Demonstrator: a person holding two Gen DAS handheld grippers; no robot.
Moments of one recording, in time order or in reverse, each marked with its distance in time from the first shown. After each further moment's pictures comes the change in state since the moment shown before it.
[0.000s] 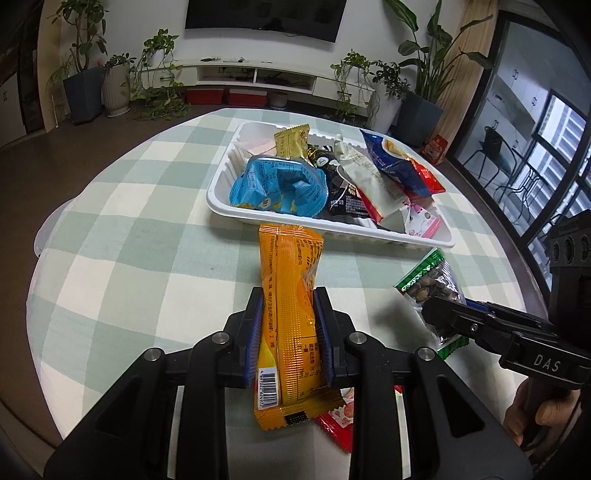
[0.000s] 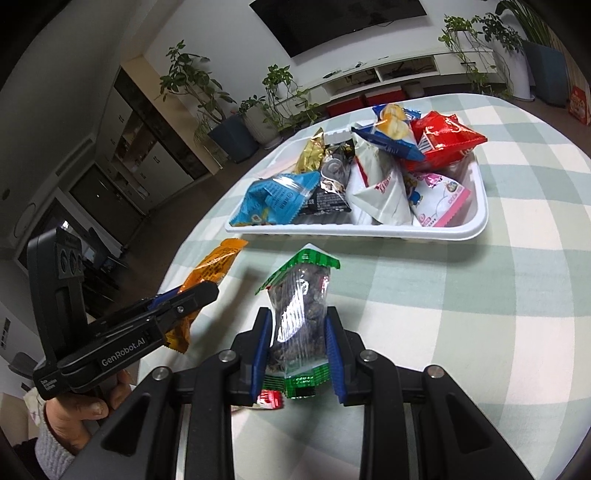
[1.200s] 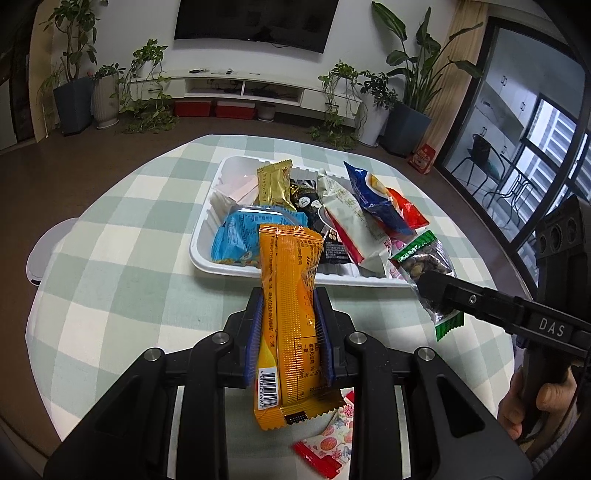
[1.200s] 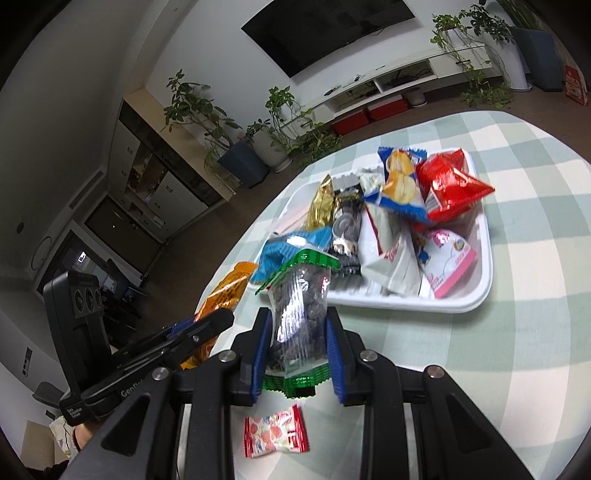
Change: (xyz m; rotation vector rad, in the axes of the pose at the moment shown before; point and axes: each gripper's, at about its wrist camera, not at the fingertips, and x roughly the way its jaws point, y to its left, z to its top) left arm -0.018 -0.012 0.036 0.019 -0.039 -0.046; right arm -0.010 -0.007 0.048 0.076 -0.081 0.077
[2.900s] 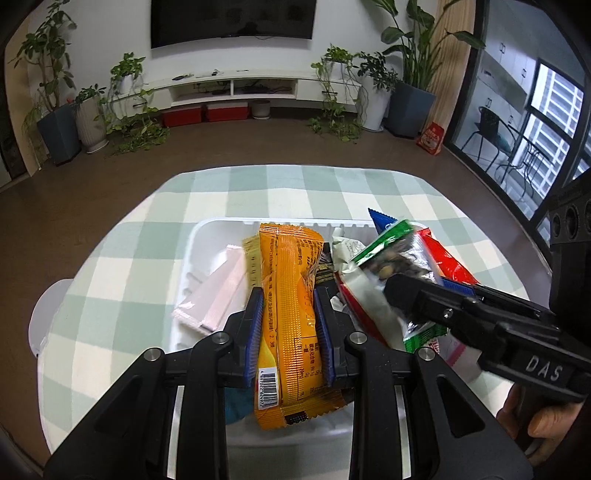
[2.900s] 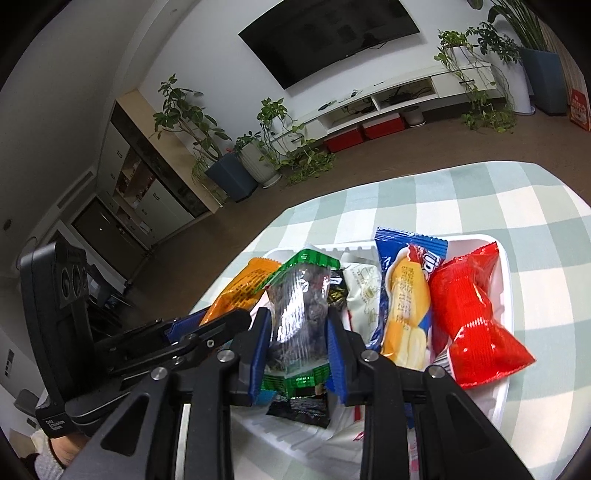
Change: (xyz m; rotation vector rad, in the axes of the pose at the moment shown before) left arm 0.109 -0.013 0.117 0.132 0.060 0.055; right arm 0.064 -0.022 0.087 -0.053 -0.033 -0.073
